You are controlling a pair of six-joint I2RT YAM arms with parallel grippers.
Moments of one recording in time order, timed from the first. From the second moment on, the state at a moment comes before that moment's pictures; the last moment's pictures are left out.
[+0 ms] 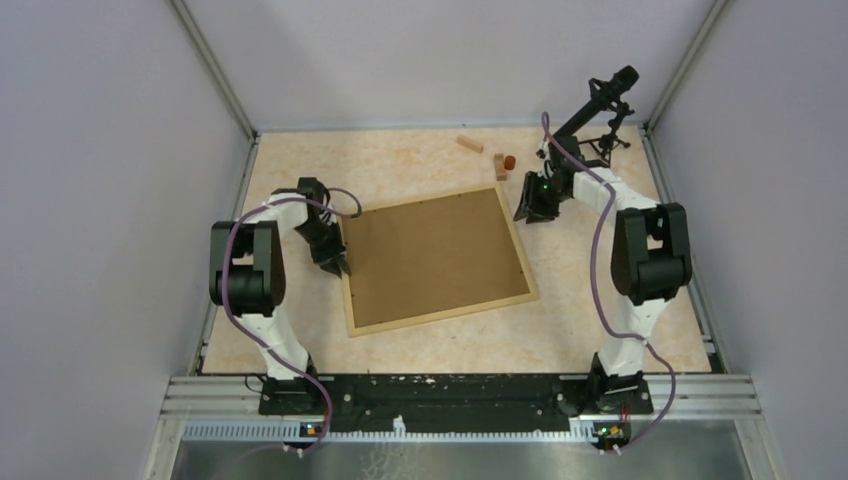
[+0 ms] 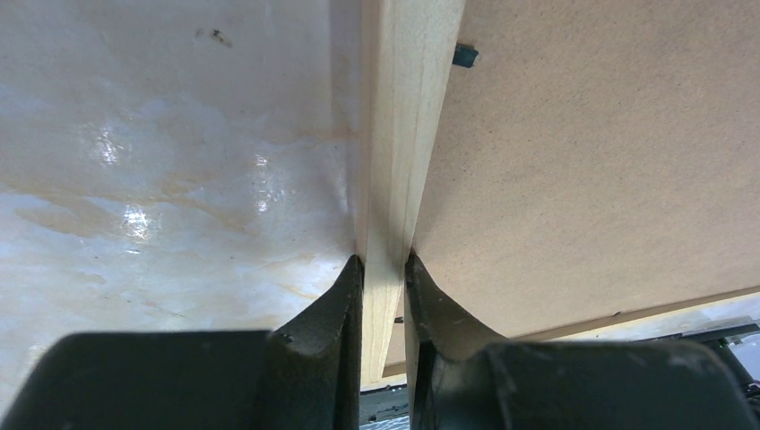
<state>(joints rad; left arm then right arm) -0.01 1.85 1.18 -0.84 0.25 -0.31 0.17 1.87 1.37 -0.61 -0.28 0.32</state>
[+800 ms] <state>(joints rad) -0.01 1.85 1.18 -0.84 0.26 -0.31 0.19 2.08 1.50 -0.61 -0.33 0.32</state>
